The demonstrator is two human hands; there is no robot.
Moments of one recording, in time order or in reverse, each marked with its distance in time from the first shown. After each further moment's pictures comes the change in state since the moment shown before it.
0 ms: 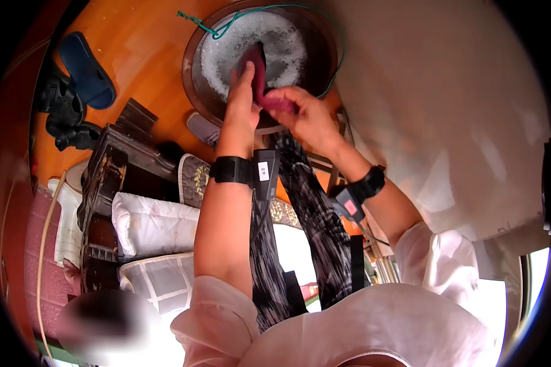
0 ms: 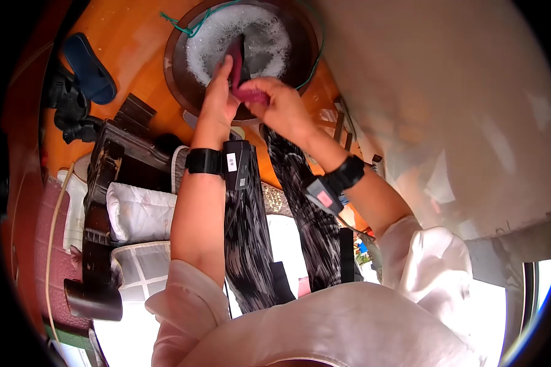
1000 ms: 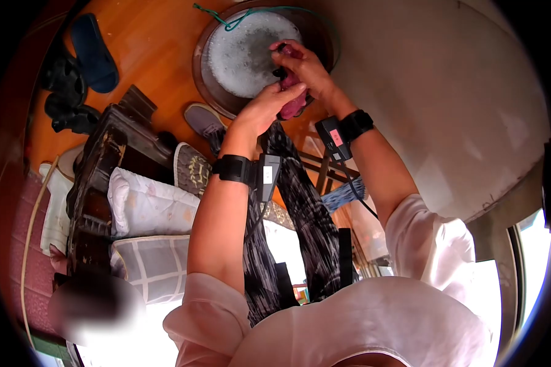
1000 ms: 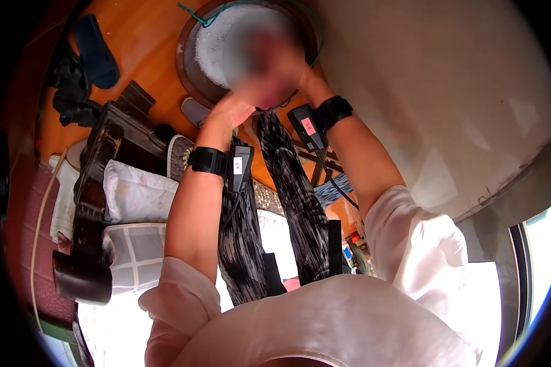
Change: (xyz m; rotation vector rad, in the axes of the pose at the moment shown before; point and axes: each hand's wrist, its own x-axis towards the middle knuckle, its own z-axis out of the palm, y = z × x) left_hand -0.055 -0.004 0.007 0.329 -0.554 -0.072; right_hand 0.067 -0.014 -0.025 0.194 -0.042 0.194
